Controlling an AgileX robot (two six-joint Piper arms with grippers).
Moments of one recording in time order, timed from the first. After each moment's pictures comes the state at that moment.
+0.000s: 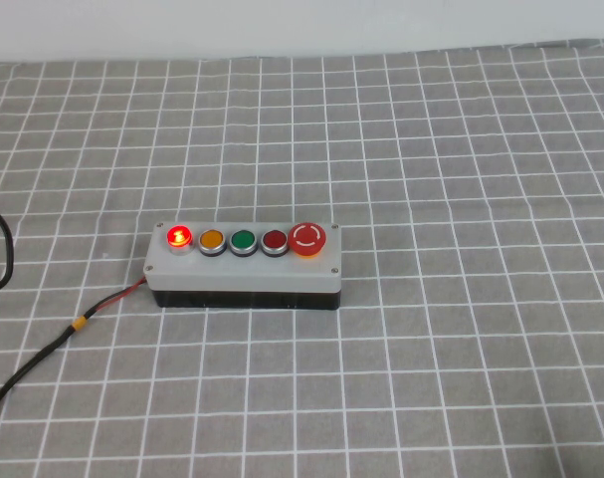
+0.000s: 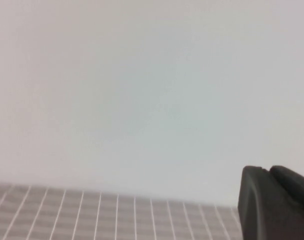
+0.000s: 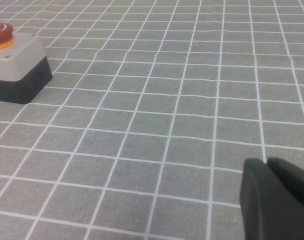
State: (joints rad) right arm 0.19 -0.01 0.03 0.20 0.34 -0.11; left arm -0.11 0.50 -1.05 0.03 0.57 -0.14
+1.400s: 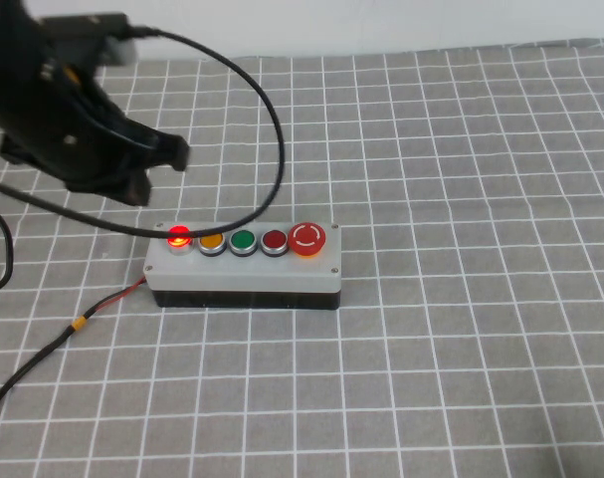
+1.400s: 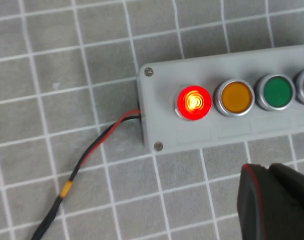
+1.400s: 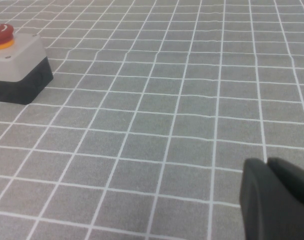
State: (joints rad) right arm 0.19 -0.01 0.03 0.21 0.34 -0.11; left arm -0.30 1.59 -1.49 -0.06 1.11 -0.02
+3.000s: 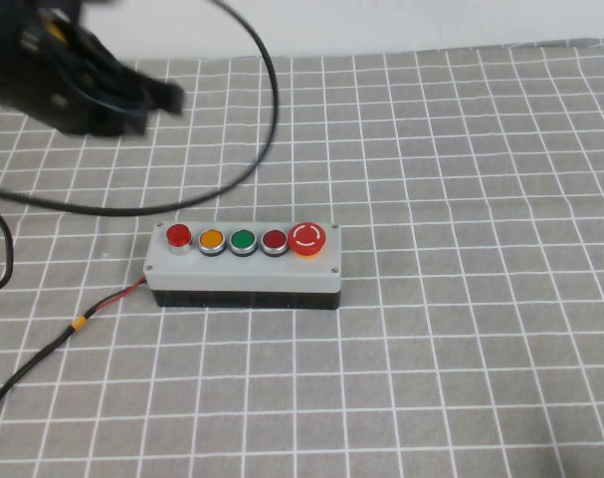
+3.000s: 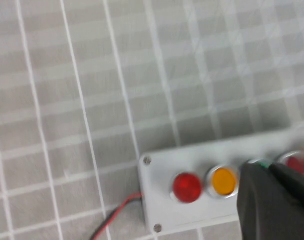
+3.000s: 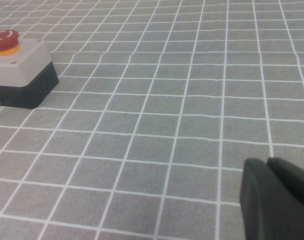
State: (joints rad) right arm 0.19 -0.01 0.03 0.24 0.34 -0.11; left arm -0.31 1.53 -1.49 -0.04 0.93 0.00
